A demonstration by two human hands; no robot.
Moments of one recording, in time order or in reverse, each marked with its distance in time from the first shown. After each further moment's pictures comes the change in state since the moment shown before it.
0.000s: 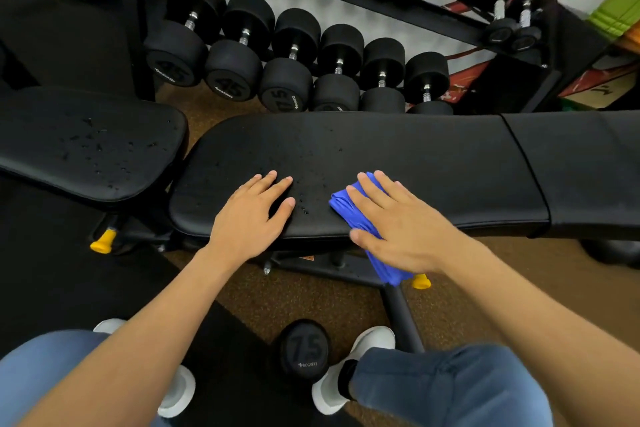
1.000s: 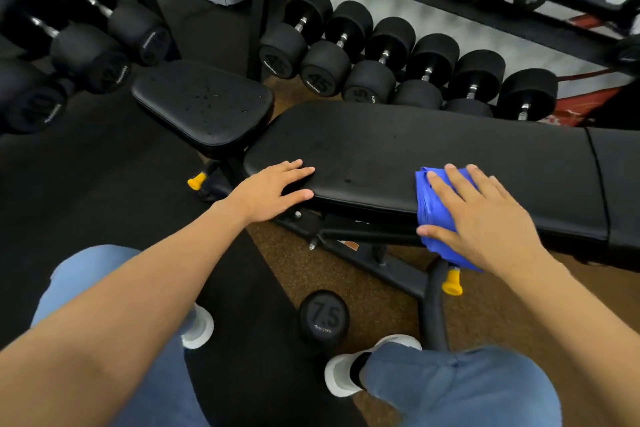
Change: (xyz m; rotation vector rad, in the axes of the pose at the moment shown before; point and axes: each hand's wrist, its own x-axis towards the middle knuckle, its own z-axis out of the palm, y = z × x) left_hand -0.060 -0.014 -0.026 0.055 -0.152 -0.122; right_hand -0.031 0.063 0.026 -0.325 0.215 -0.016
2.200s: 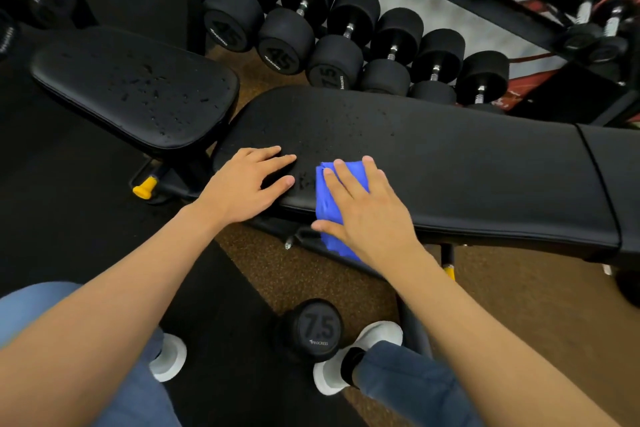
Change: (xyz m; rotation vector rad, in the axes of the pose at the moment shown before) left_hand 0.045 -0.054 0.000 -0.041 0.154 0.125; right_hand 0.092 -0.148 -0.023 0.051 -0.118 -0.019
